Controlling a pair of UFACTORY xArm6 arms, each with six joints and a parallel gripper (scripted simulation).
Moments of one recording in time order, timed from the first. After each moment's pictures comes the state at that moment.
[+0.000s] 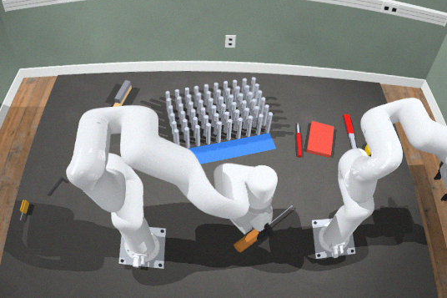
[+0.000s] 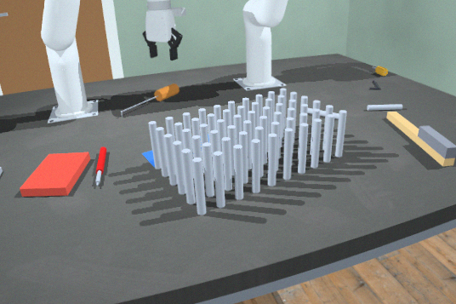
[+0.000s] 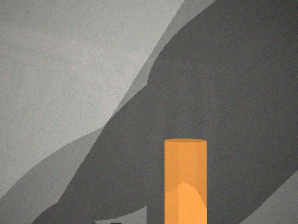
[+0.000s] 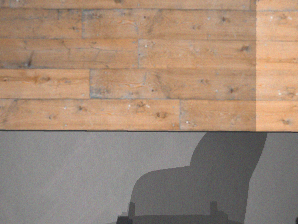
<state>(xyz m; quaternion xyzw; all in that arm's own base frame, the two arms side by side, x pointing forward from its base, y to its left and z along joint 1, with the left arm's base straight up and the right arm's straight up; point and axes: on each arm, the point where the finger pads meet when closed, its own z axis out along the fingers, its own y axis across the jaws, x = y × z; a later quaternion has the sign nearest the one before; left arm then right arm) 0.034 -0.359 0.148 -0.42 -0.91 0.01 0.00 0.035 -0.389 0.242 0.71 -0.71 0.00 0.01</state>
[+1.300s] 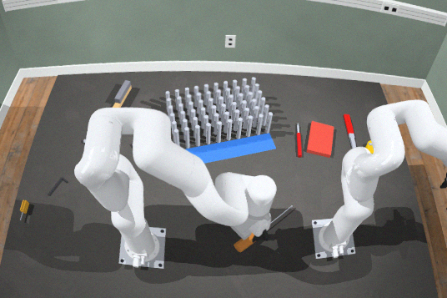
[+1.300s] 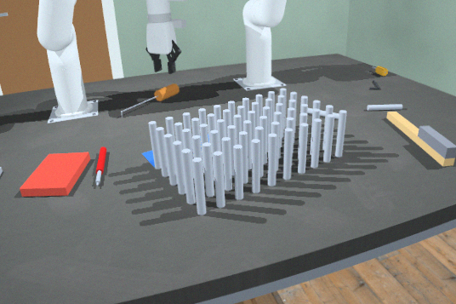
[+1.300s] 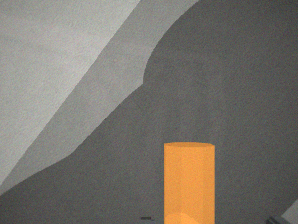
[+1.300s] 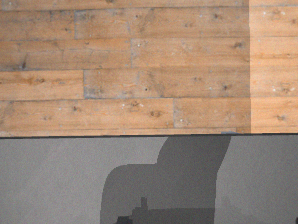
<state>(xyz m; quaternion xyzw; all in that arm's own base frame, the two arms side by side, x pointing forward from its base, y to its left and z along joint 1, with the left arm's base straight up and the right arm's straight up) 0.035 -0.359 0.108 -0.42 -0.91 0.00 0.00 -0.008 -0.399 0.248 0.70 -0.71 0.00 0.00</state>
